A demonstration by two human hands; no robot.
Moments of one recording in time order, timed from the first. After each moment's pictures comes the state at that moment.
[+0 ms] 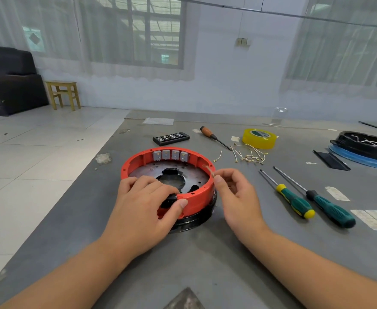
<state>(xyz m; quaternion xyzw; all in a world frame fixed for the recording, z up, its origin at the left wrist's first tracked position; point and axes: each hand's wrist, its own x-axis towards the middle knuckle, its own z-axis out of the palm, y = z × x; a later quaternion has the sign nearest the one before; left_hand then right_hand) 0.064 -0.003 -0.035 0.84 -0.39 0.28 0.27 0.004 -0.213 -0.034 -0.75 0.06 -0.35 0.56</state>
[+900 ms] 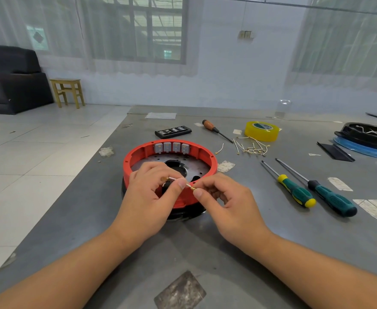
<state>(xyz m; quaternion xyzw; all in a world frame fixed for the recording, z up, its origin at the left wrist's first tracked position) 0.049 -0.014 -0.025 0.76 -0.36 0.21 0.50 -0.034 -0.189 -0.027 -0.84 -0.08 -0.31 0.43</state>
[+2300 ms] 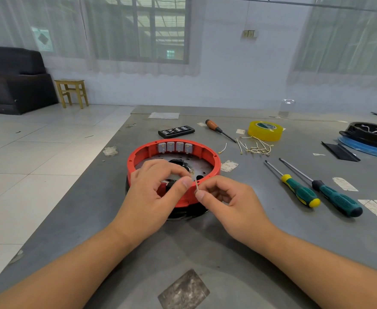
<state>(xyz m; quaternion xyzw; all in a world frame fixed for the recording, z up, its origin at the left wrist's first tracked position) 0.051 -0.007 -0.020 0.76 -0.39 0.21 0.48 -0.032 -0.195 -0.028 -0.82 -0.09 -0.24 0.51</state>
